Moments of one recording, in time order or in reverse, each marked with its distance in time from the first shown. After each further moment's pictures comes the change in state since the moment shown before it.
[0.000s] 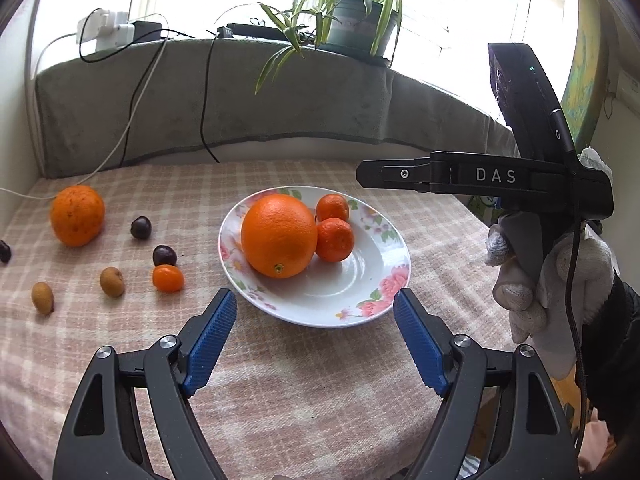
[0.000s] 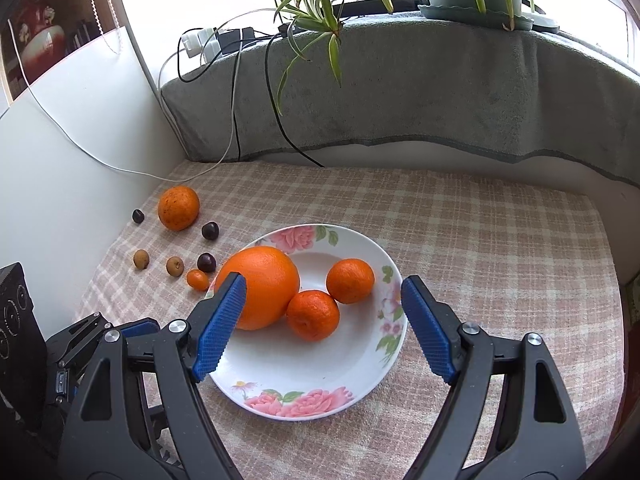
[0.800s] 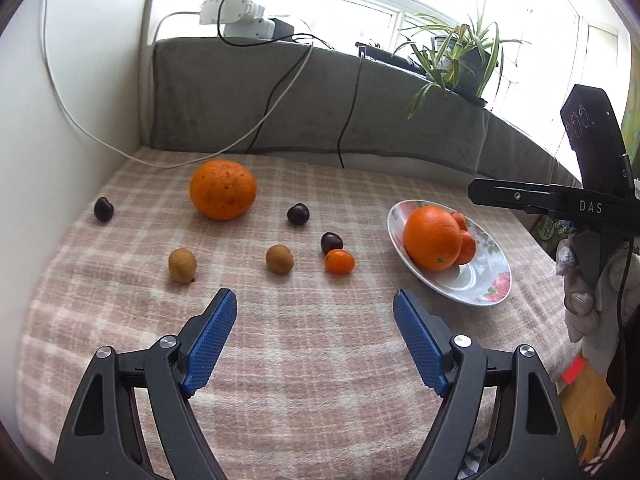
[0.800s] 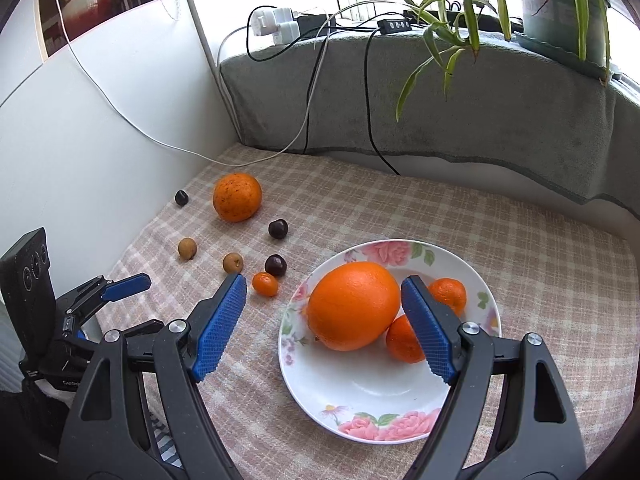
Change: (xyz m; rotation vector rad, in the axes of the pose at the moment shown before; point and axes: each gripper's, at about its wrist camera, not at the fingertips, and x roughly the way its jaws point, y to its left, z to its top) left arm -0.055 0.106 -0.023 -0.145 -0.053 0.196; right arm 0.020 0.079 0.011 -0.144 0.029 0.096
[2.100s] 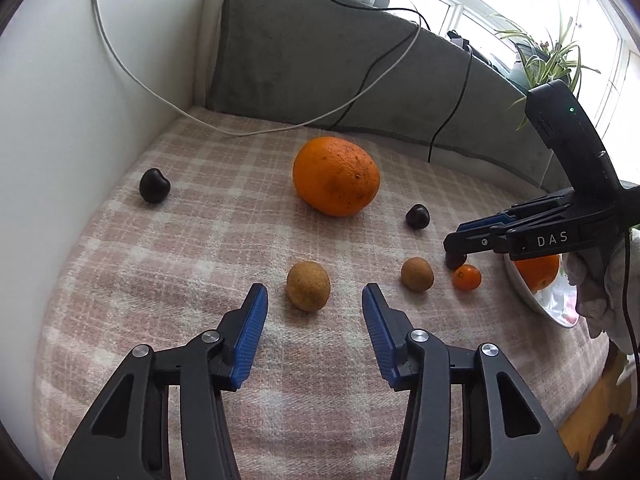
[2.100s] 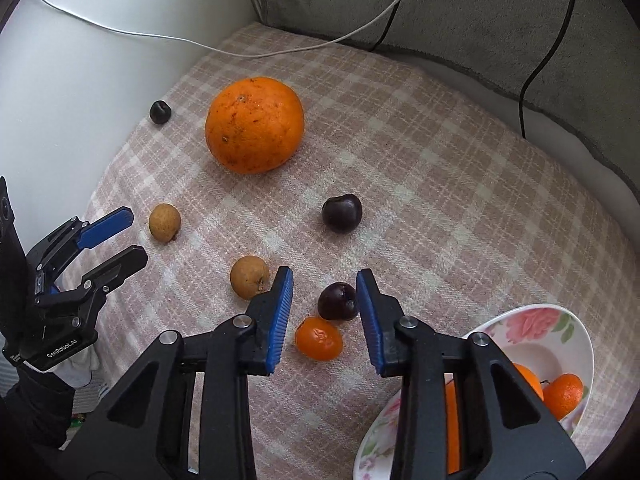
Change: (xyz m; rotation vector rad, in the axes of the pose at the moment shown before) left arm 0.045 0.100 0.016 -0.095 0.098 0.043; right arm 0.172 0.054 0.041 -0.121 0.475 0.001
